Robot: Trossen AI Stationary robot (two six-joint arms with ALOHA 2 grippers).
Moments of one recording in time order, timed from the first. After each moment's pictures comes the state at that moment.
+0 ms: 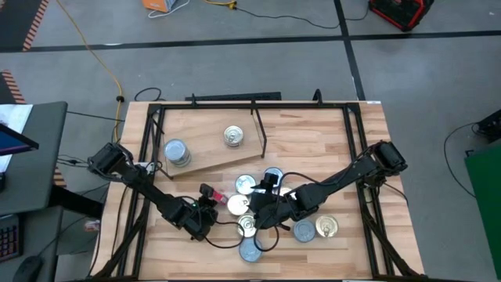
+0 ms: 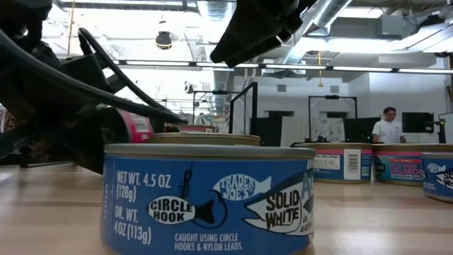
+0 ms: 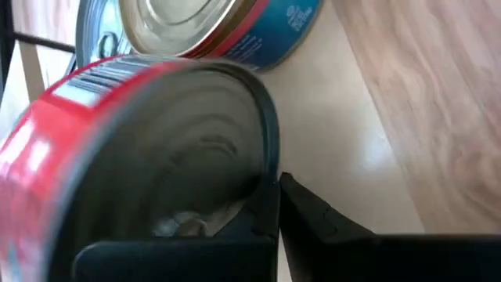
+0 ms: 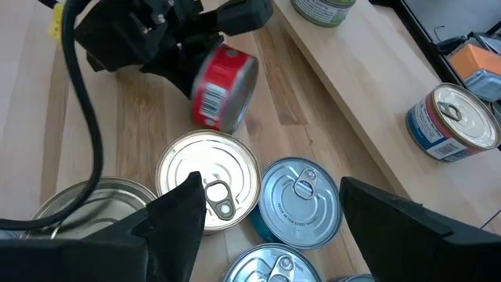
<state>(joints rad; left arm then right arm) -0.63 1.72 0.77 -0.30 -0.72 -0.07 0.42 1.84 1.36 -0.35 0.65 0.26</state>
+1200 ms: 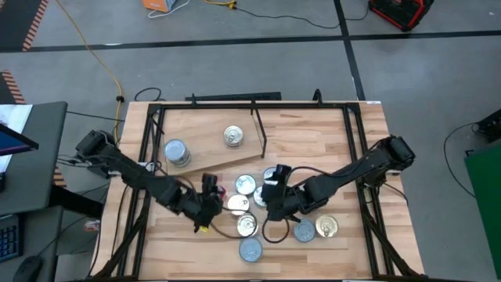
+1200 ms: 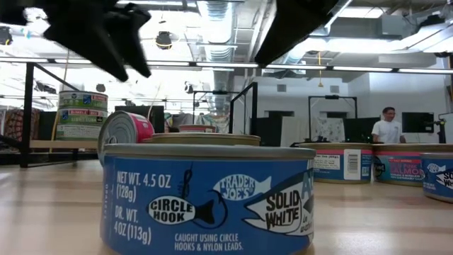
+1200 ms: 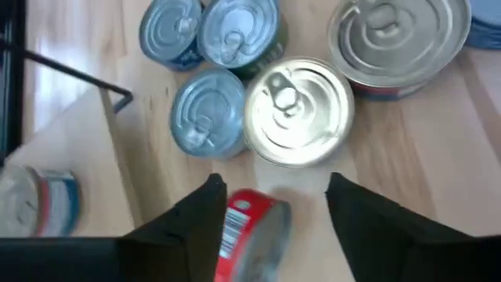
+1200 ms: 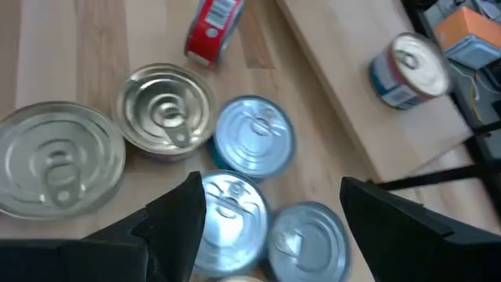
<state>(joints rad) -0.52 1.48 1.08 -0.64 -0.53 -0.09 0.41 1.73 1.36 -0.65 0.63 0.32</state>
